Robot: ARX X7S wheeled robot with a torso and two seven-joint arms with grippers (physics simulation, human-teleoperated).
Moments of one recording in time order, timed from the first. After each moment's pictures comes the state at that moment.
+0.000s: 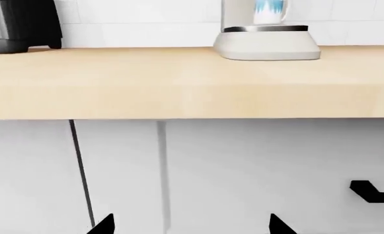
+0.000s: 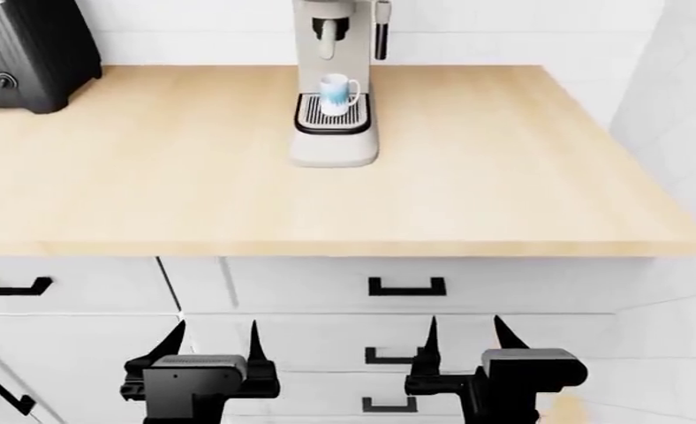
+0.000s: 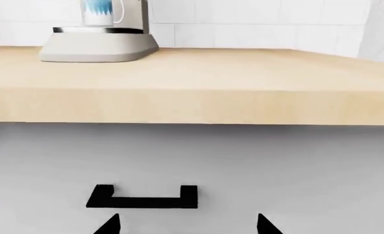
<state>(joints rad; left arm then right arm) 0.01 -0.11 0.08 0.00 -0.10 0.02 -0.08 0.01 0.09 -0.11 0.01 0.08 0.00 0.11</state>
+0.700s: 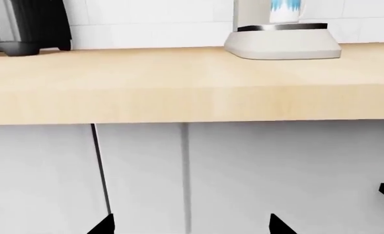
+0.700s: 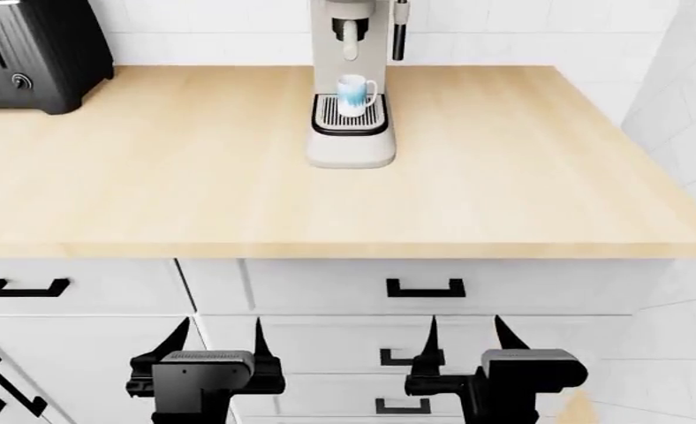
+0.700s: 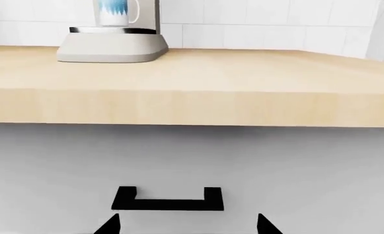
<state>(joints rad) -0.01 -0.12 0.13 -0.01 -0.10 0.01 -0.14 0.01 0.12 -0.15 0.01 0.11 -0.01 0.15</state>
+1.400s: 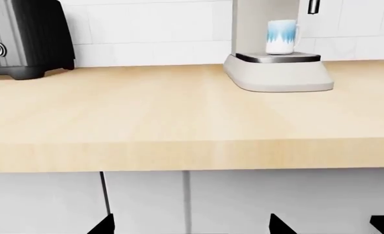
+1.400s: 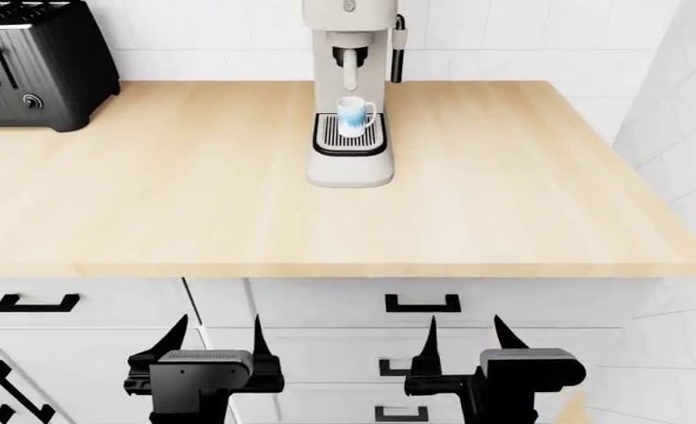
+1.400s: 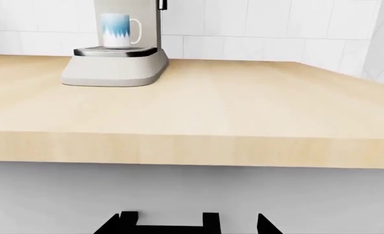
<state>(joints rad) -0.01 -0.15 0.15 0.00 -0.12 0.03 -0.17 0.02 0.15 -0.18 0.01 0.13 -0.01 0.18</state>
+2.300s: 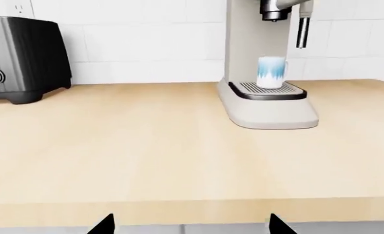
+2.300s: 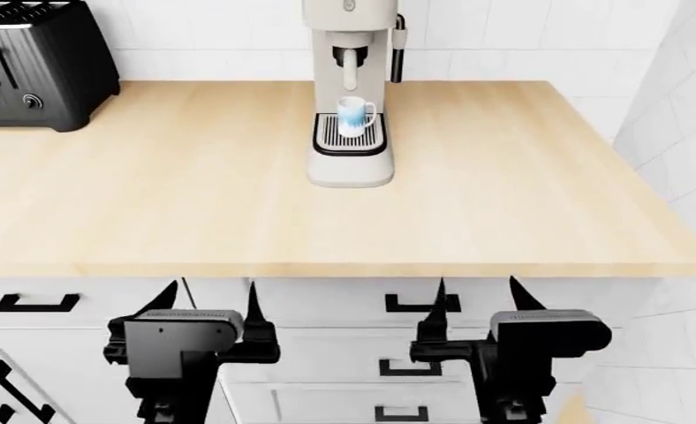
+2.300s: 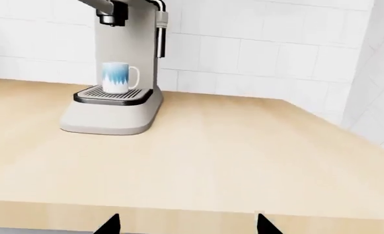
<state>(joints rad) -0.03 -0.10 0.06 0.42 -0.09 -0.43 -0.09 0.04 0.08 -0.09 -0.32 0.00 0.29 0.12</state>
